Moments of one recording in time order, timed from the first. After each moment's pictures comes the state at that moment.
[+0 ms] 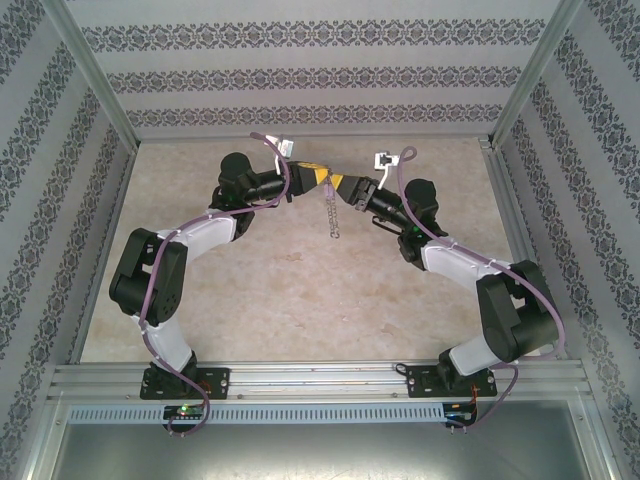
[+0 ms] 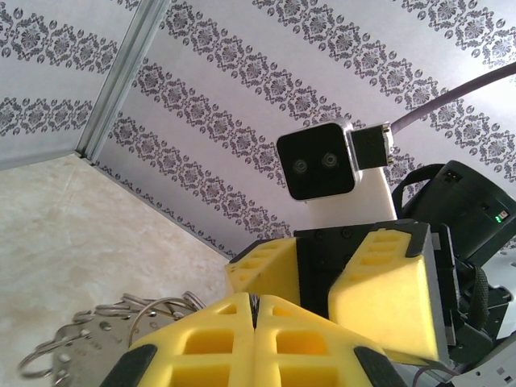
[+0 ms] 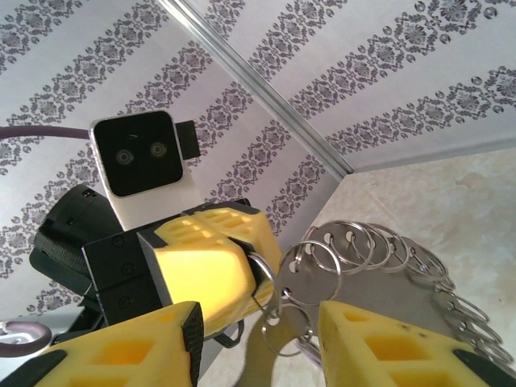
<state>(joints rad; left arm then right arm) -0.35 1.78 1.13 0.82 0.92 -0.67 0.37 1.50 0.80 0.83 -0.62 0.89</state>
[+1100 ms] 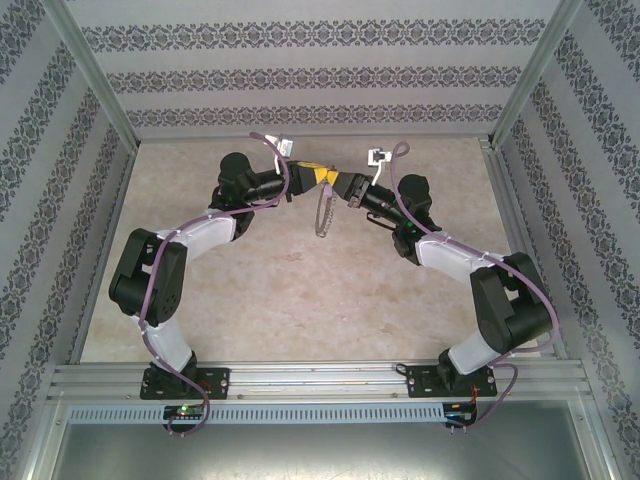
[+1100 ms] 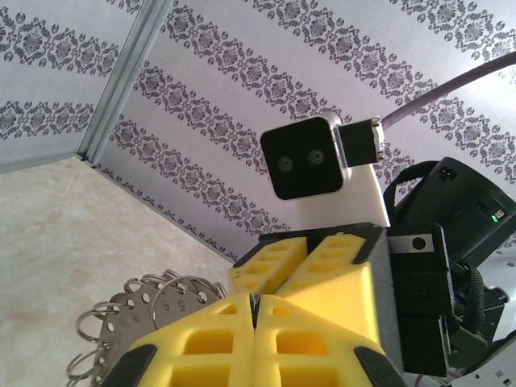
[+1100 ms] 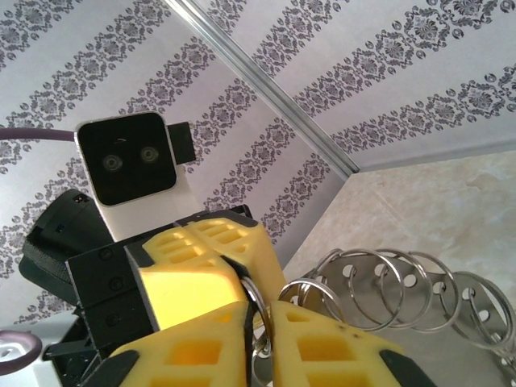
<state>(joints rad) -0.35 1.78 1.13 0.83 0.92 -0.67 0.39 1.56 0.85 0.83 -0.62 0.89</state>
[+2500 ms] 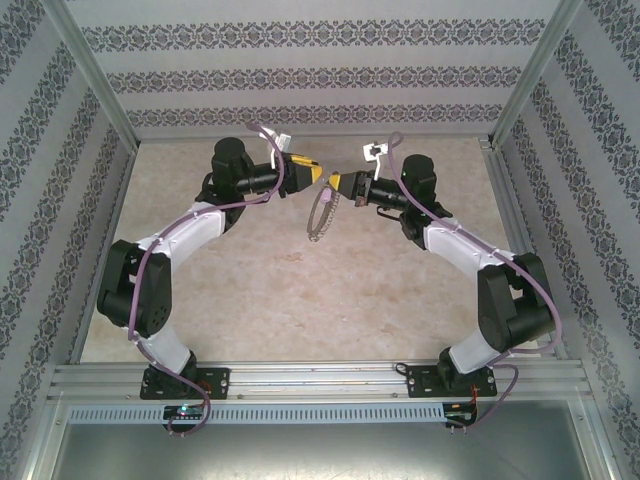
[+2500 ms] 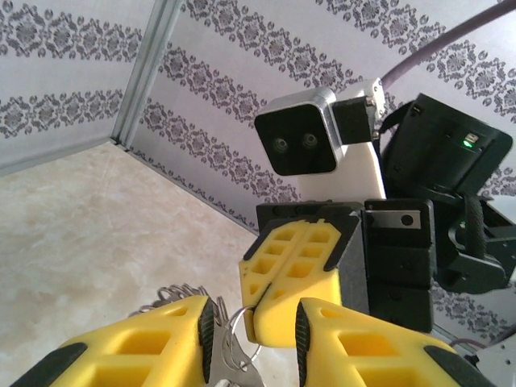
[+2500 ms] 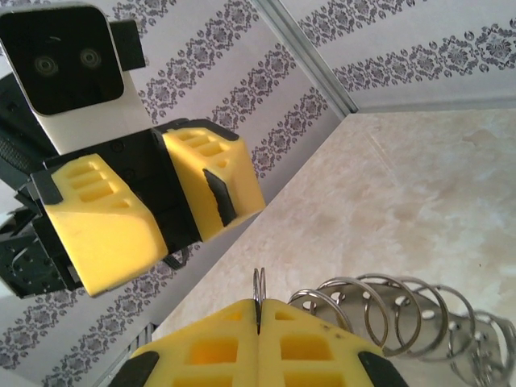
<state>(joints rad) -0.32 1.69 1.21 0.44 0.94 -0.43 0.31 1.56 0.98 0.48 -0.87 0.65</state>
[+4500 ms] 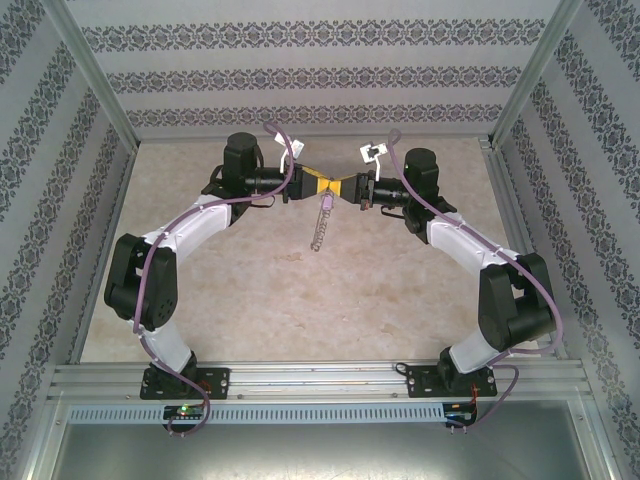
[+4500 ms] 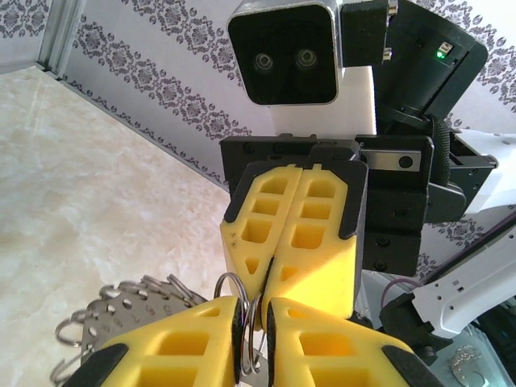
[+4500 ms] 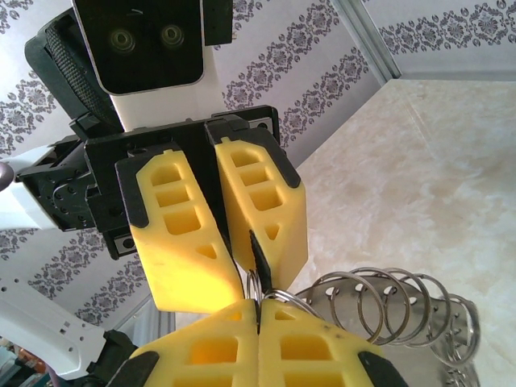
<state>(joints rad) -0.34 1.74 1.30 0.23 1.08 -0.37 0.29 1.56 1.03 0.37 -1.03 0.55</state>
